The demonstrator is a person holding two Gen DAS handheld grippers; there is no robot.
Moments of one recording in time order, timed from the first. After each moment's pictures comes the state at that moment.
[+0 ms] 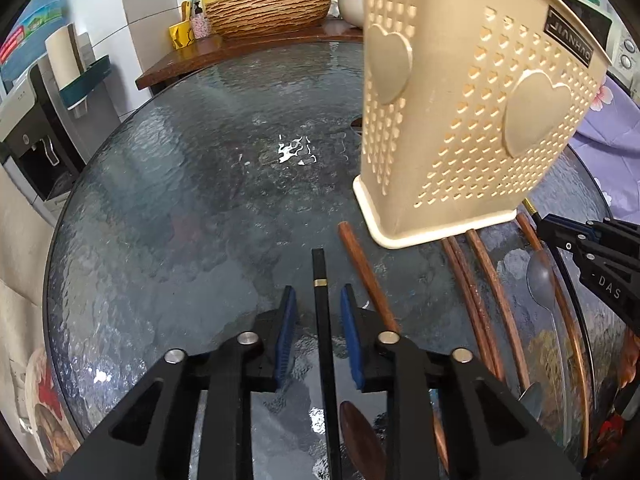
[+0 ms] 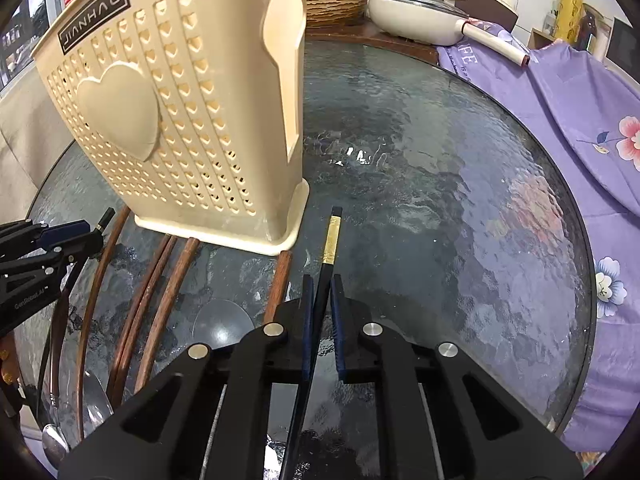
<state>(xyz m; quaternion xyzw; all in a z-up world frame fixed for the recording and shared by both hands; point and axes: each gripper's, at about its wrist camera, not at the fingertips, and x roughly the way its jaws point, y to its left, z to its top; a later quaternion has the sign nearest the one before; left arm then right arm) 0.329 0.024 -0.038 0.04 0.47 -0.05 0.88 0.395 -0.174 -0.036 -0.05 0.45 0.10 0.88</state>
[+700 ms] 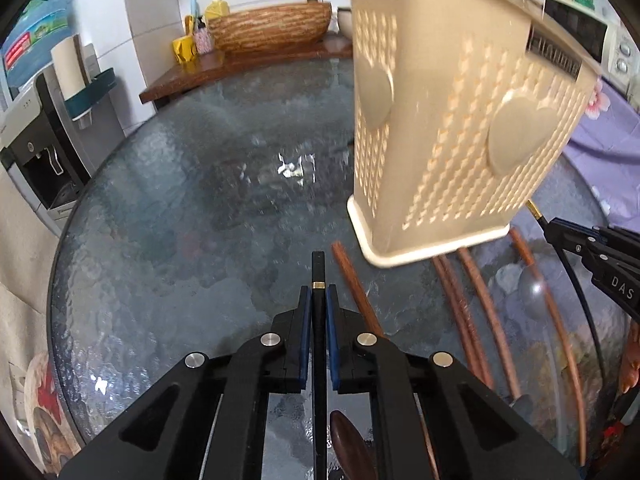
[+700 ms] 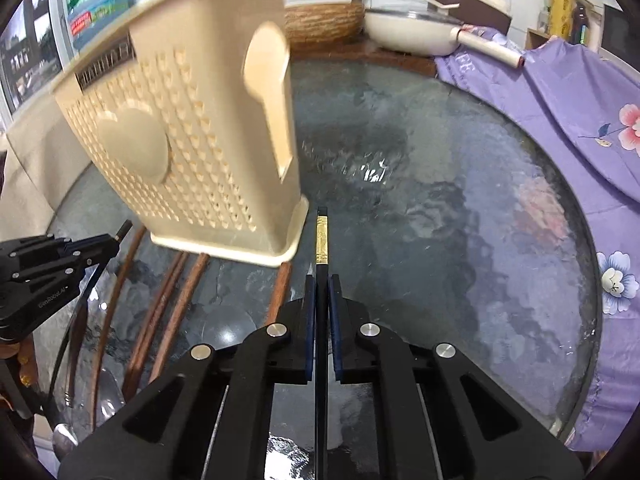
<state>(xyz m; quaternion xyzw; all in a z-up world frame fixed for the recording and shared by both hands) 0.317 0.023 -0.027 0.03 0.44 -0.05 0.90 0.375 -0.198 -0.021 0.00 0.41 0.12 0.90</state>
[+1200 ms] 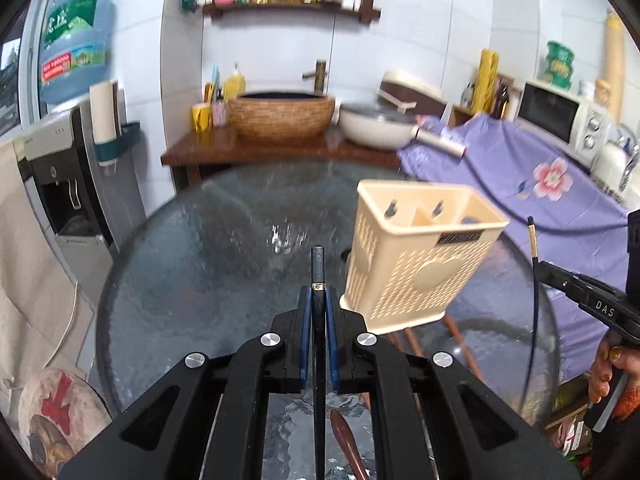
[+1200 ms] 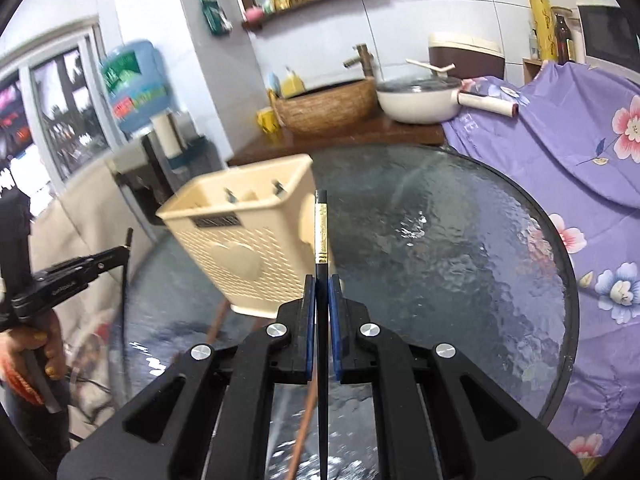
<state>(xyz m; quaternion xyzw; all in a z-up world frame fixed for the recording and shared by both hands) 0.257 0.051 0.082 -0.02 0.31 -0.07 0.95 0.320 -0.230 0.074 0.10 0.30 0.20 0.93</state>
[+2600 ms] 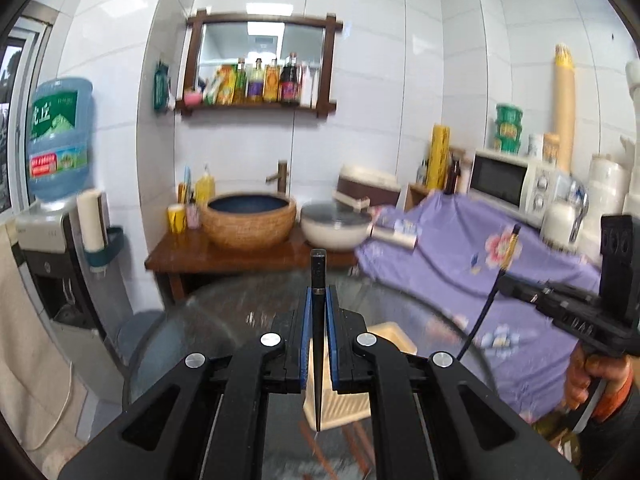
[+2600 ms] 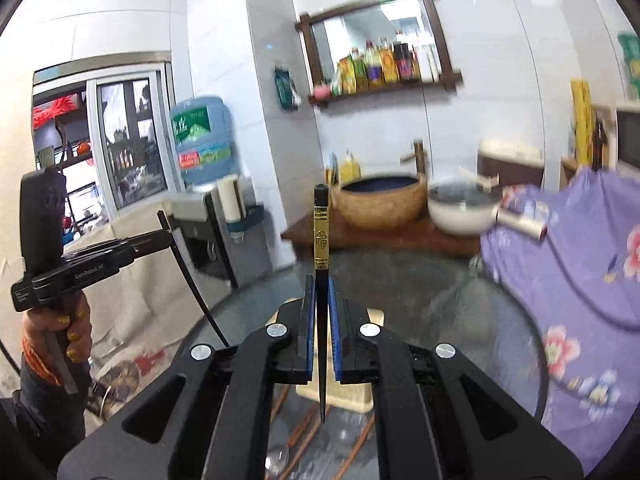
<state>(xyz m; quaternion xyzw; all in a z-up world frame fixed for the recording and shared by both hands) 0.233 0.036 0.237 -0.02 0.17 -0.13 0.98 0.291 -0.213 0.229 0.05 0.18 0.25 0.95</state>
